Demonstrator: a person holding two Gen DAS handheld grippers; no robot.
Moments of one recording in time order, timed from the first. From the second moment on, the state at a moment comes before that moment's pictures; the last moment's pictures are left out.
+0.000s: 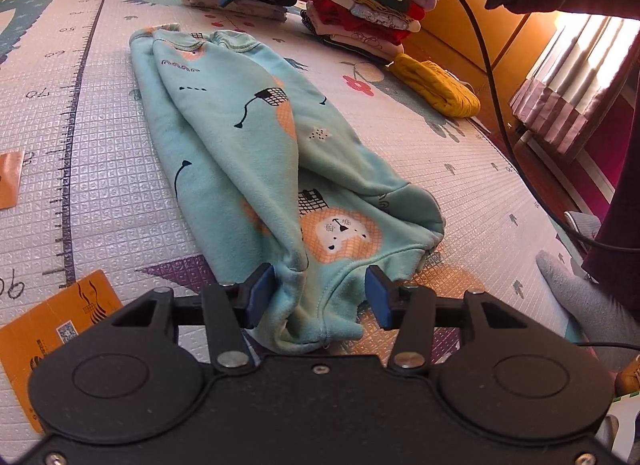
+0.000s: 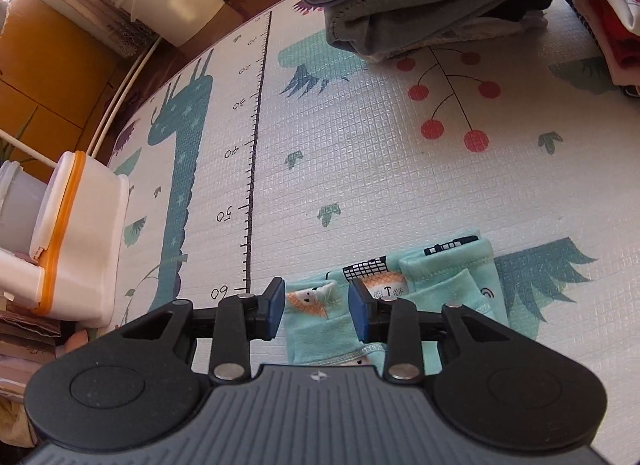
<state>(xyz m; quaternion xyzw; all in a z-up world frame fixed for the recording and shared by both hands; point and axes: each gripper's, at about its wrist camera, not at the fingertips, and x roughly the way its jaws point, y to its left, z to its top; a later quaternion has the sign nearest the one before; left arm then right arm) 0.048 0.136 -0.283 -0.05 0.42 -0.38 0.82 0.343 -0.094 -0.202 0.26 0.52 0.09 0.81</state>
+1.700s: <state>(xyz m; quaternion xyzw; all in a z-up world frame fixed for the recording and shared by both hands) 0.074 0.189 -0.307 -0.35 0.47 -0.32 0.75 0.322 -0.084 -0.203 0.11 0.41 0.28 0.86</state>
